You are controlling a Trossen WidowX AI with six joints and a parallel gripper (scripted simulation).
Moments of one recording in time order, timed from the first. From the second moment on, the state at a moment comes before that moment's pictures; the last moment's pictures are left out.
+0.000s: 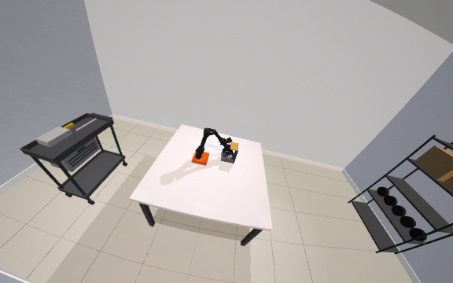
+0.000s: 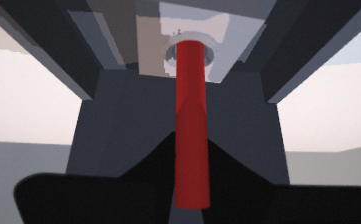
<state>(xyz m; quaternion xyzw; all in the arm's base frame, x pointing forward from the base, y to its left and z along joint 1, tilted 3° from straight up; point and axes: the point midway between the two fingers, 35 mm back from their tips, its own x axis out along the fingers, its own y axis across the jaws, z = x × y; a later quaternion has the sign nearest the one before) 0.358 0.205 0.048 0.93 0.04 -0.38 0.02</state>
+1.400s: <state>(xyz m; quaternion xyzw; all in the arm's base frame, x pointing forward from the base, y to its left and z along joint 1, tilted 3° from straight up) 0.358 0.204 0.038 0.92 0.04 -0.38 0.02</state>
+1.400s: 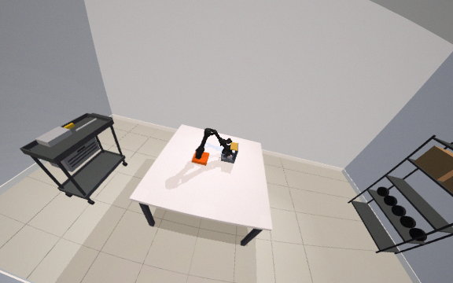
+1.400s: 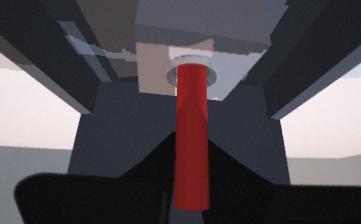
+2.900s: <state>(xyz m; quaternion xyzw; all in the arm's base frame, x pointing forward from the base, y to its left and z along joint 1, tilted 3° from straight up) 0.278 0.193 0.042 0.92 0.04 -0.39 0.03</state>
